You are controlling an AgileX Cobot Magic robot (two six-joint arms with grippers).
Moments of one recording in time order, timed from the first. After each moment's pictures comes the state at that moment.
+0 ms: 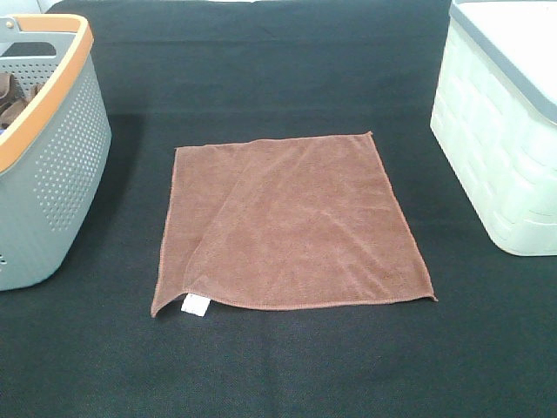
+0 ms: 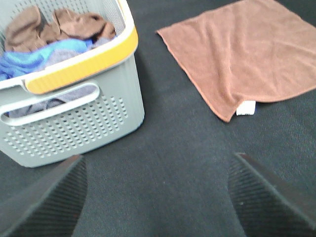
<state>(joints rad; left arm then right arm) -0.04 0.01 -0.51 -0.20 1.06 0.27 -0.02 0.06 -0.50 0.12 1.07 -0.14</state>
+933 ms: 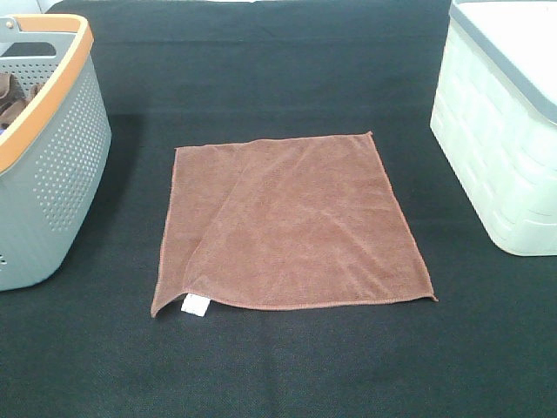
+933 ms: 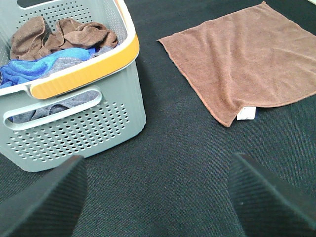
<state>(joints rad) -0.04 0.00 -0.51 -0.20 1.06 0.27 0.04 -0.01 -0.50 0.14 1.07 -0.14</state>
